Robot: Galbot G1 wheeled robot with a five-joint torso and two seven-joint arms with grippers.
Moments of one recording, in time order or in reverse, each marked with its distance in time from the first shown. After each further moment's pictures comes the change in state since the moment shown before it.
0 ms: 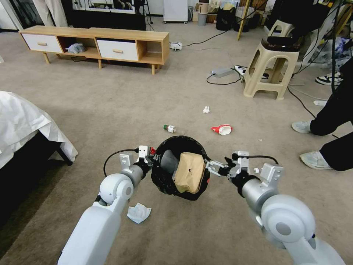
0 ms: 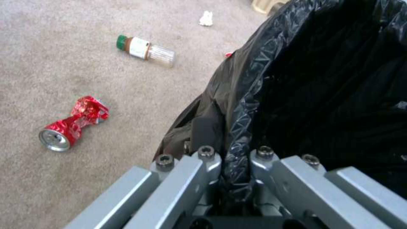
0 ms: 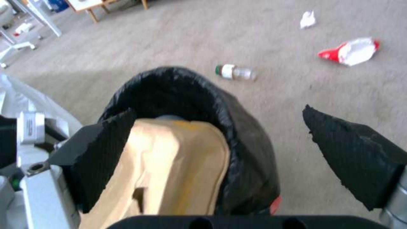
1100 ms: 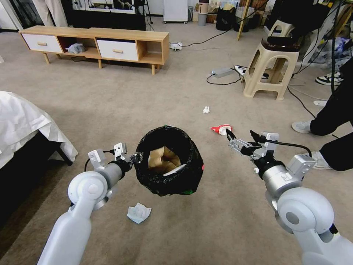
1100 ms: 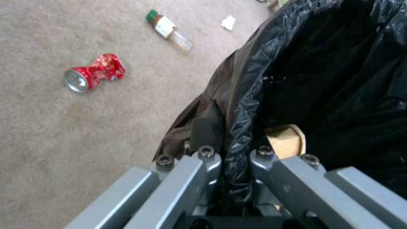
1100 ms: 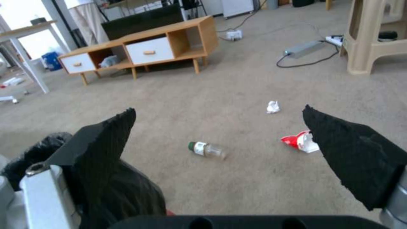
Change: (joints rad) left arm 0.074 0.074 -0.191 -0.225 -0.641 0.162 -0.436; right arm -0.012 0.016 0.137 -0.067 -0.221 0.194 -0.213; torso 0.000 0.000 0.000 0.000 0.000
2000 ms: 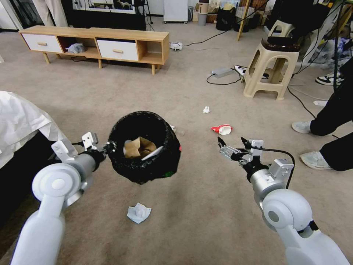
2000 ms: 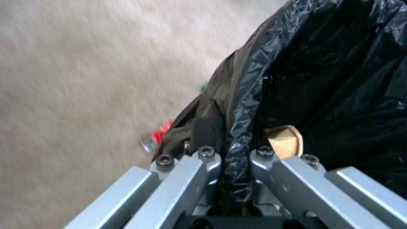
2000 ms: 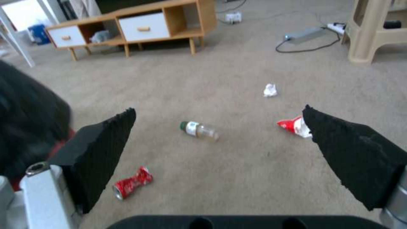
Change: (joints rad) left arm -0.023 0.059 -0.169 -0.080 -0.081 -0.001 -0.174; right arm 0.022 0.020 -0.089 -0.099 -0.117 0.022 -0.028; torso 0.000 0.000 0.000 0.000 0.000
